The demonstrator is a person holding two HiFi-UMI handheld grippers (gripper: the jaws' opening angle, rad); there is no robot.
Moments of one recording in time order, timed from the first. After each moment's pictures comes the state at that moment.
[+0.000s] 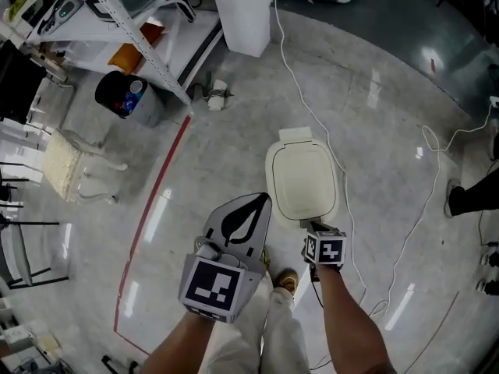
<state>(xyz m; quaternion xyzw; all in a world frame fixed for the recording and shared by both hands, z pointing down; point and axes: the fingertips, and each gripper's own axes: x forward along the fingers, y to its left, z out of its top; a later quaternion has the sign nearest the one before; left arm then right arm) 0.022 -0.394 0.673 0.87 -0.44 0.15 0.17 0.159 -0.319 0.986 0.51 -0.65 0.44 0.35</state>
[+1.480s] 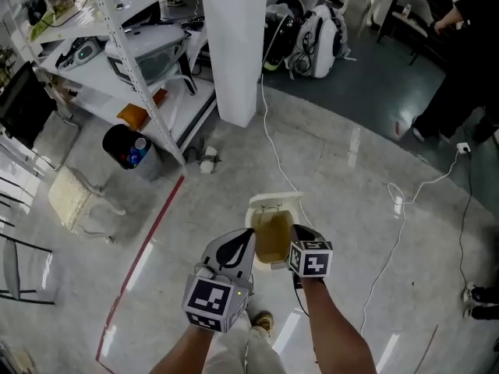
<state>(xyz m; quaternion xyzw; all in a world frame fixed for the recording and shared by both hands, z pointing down) 0.032 -0.396 0.570 0.87 -0.46 0.10 0.14 0.158 -0.437 0.767 0.55 -0.74 0.31 0.25</state>
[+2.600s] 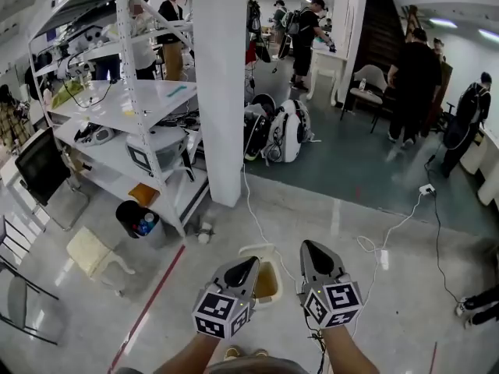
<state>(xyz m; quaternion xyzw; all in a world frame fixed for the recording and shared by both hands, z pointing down) 0.065 -0.295 0.352 0.91 -0.41 0.02 0.07 0.179 -0.309 0.319 0.58 -0.81 0.02 0.00</state>
